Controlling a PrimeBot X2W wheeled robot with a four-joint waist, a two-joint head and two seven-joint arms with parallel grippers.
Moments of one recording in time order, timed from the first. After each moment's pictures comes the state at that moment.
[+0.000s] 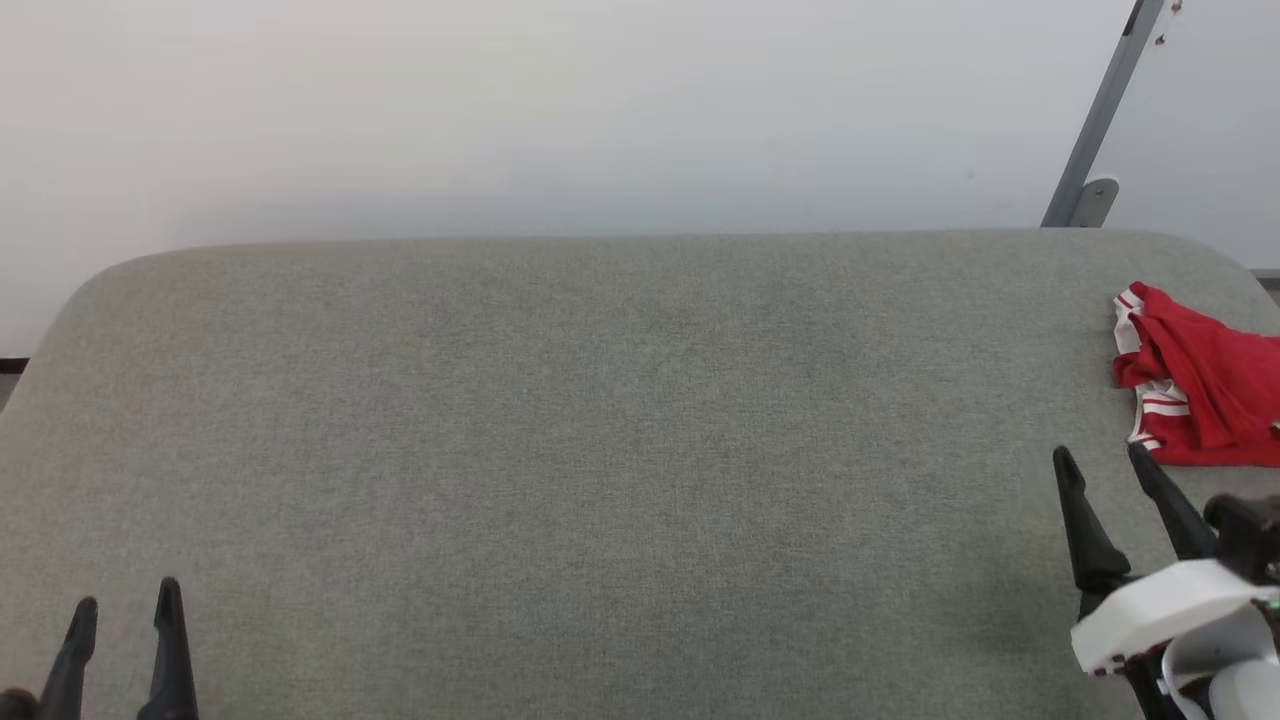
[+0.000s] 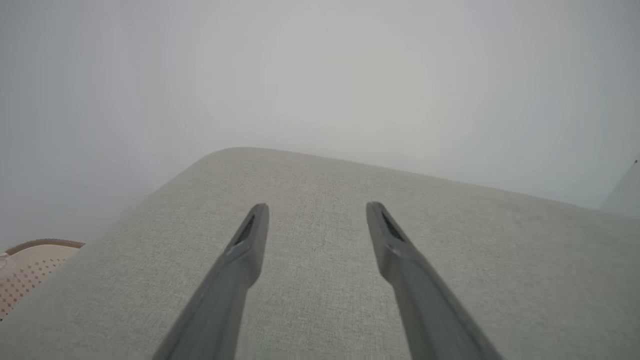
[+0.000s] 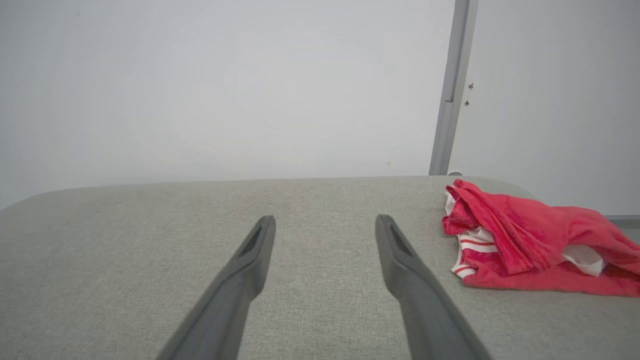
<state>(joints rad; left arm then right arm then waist) 0.16 0.28 0.17 0.15 -0.43 -0.13 -0.26 -0.12 -0.27 0.01 0.32 0.38 0.13 -0.16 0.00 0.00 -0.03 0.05</state>
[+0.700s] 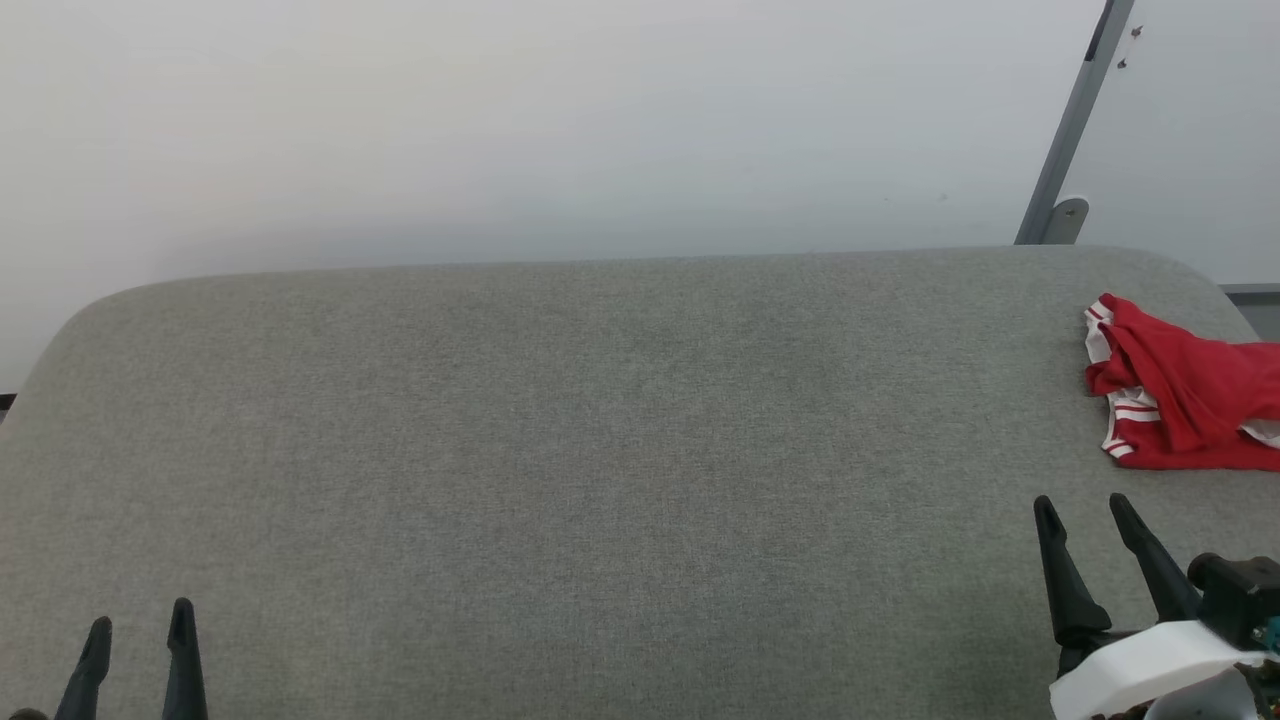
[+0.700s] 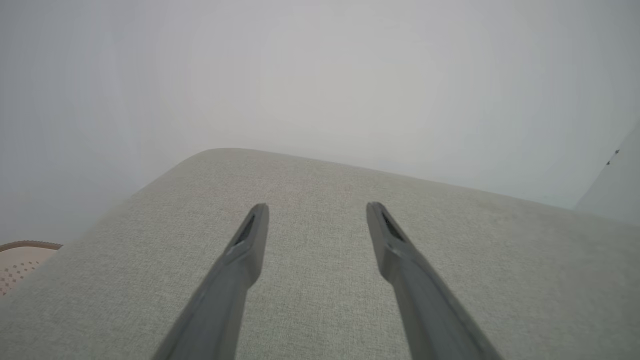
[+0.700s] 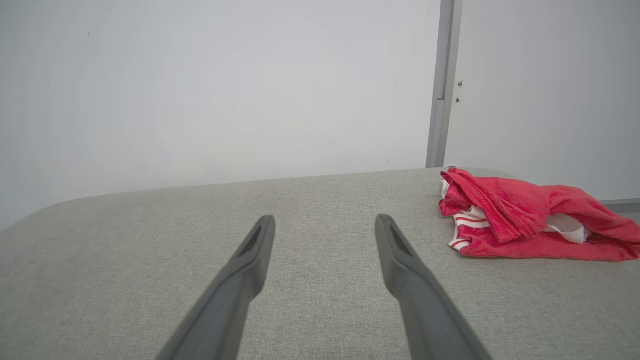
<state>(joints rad) 0.21 0.26 0.16 0.13 -0.44 -0.13 -0.26 0.03 -0.20 -0.02 0.18 0.35 0.13 -0.14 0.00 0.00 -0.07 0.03</state>
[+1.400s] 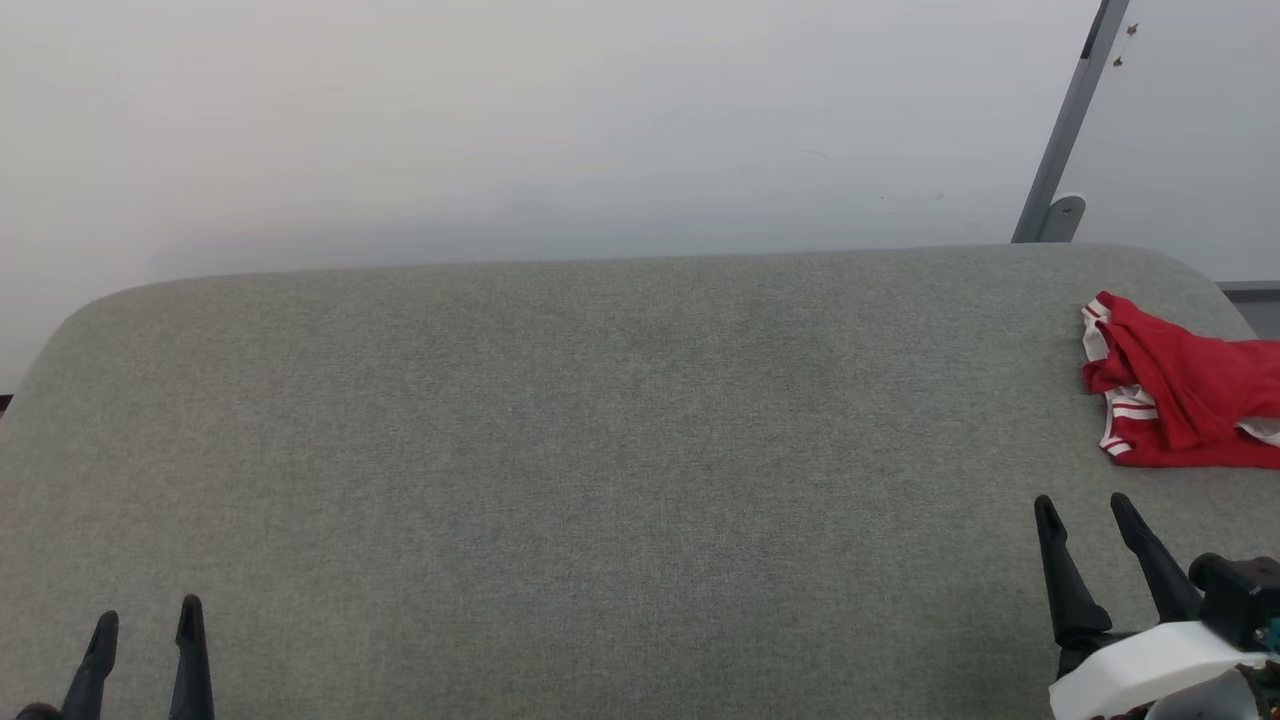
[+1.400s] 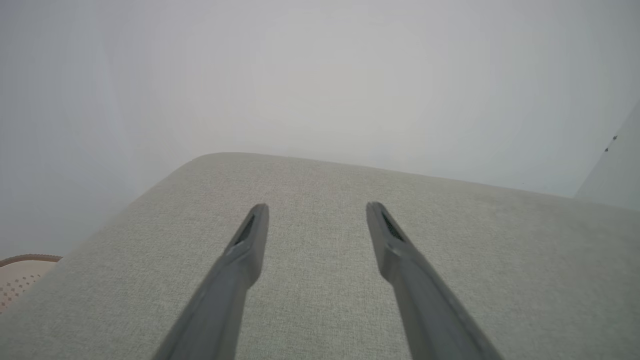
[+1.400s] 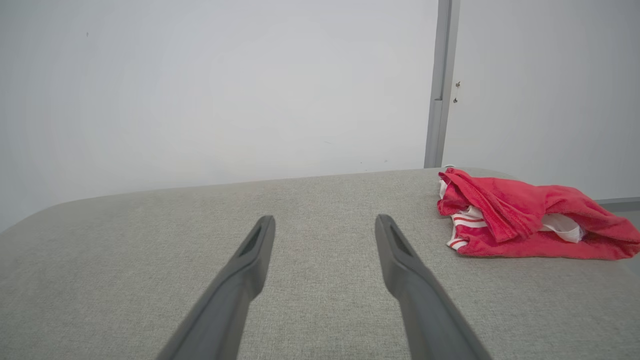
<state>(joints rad) 0.21 0.26 0.15 0.13 -0.40 -0.13 -0.26 0.05 -0.18 -0.04 0.14 0.33 0.13 -0.11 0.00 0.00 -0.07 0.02</state>
